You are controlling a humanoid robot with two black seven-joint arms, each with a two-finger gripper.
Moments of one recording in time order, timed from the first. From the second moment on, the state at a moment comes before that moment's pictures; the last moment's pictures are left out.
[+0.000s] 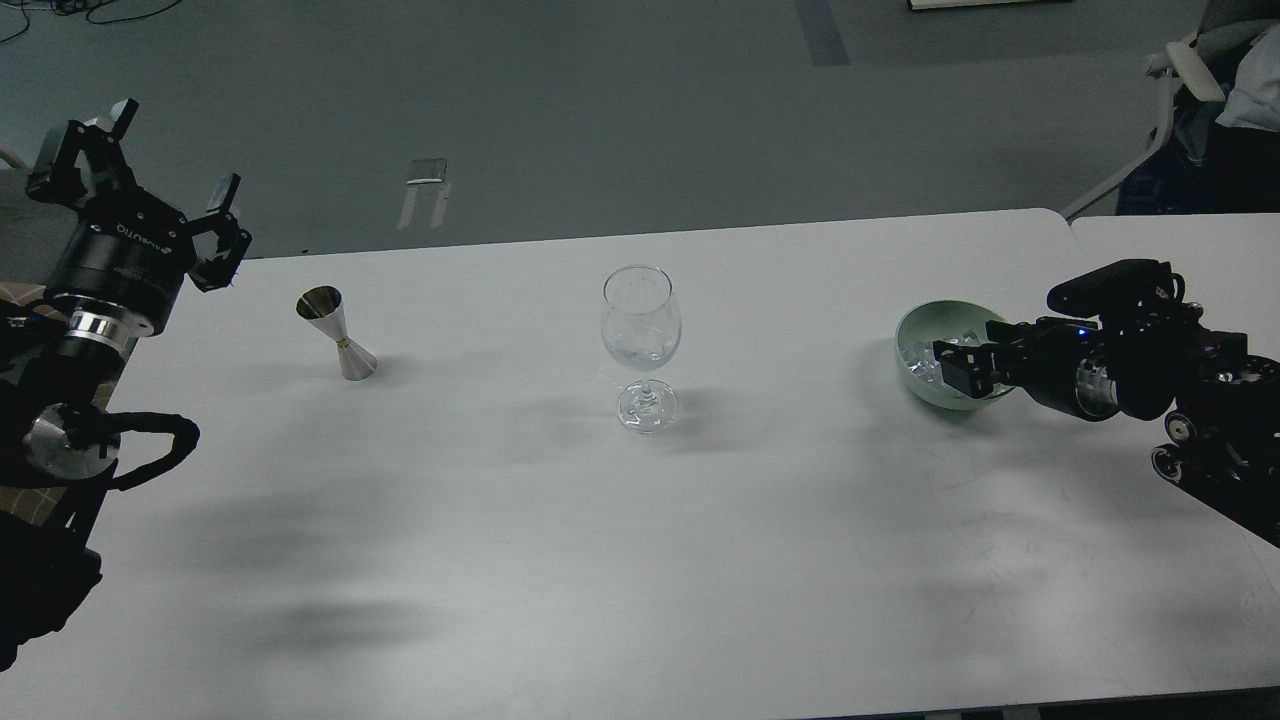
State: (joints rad) left arm -0.42 0.52 -1.30 -1.01 0.37 -0.33 -0.26; right arm 0.73 -0.64 0.36 1.02 -1.86 0.12 0.10
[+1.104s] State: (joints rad) left arm -0.42 0.55 -1.30 -1.00 0.36 -0.33 -0.26; right arm 0.75 -0.70 0.51 1.16 -1.83 0.13 0.09
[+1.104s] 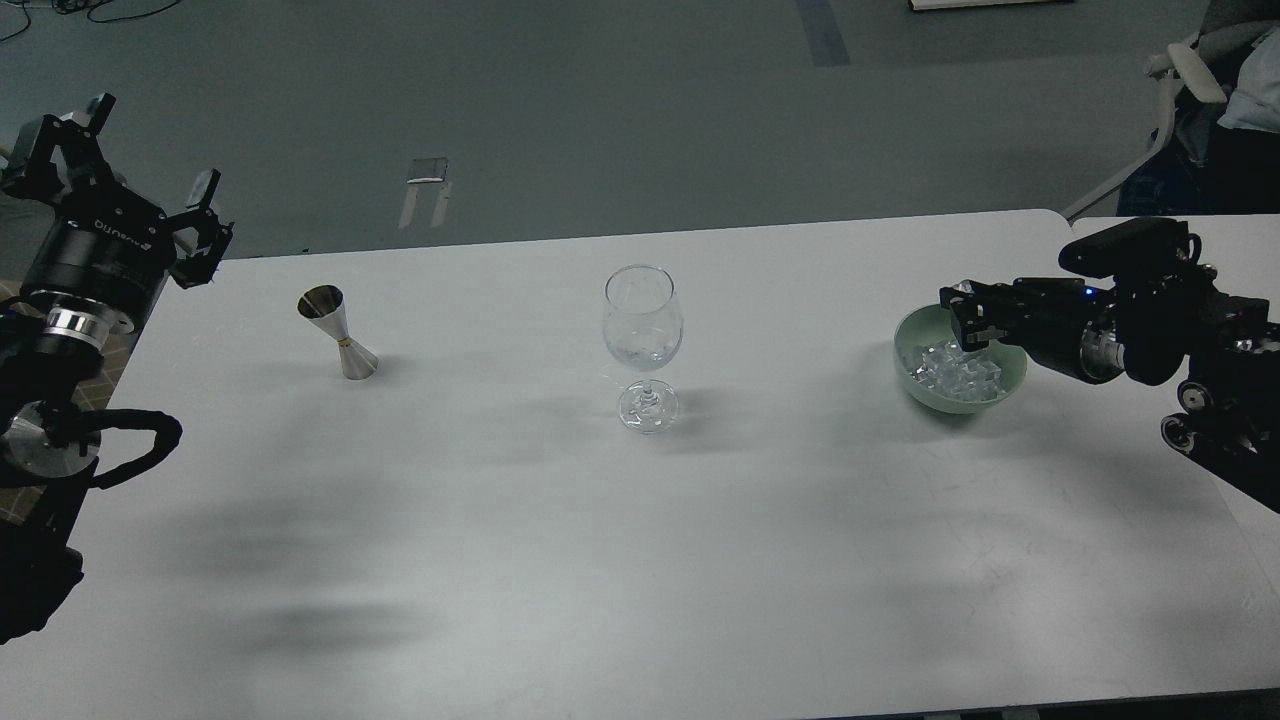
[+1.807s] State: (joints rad) left arm -0.42 0.58 -1.30 -1.00 0.36 -0.34 -0.26; right arm 0.93 -0.25 0.57 1.27 -1.86 0.13 0.07
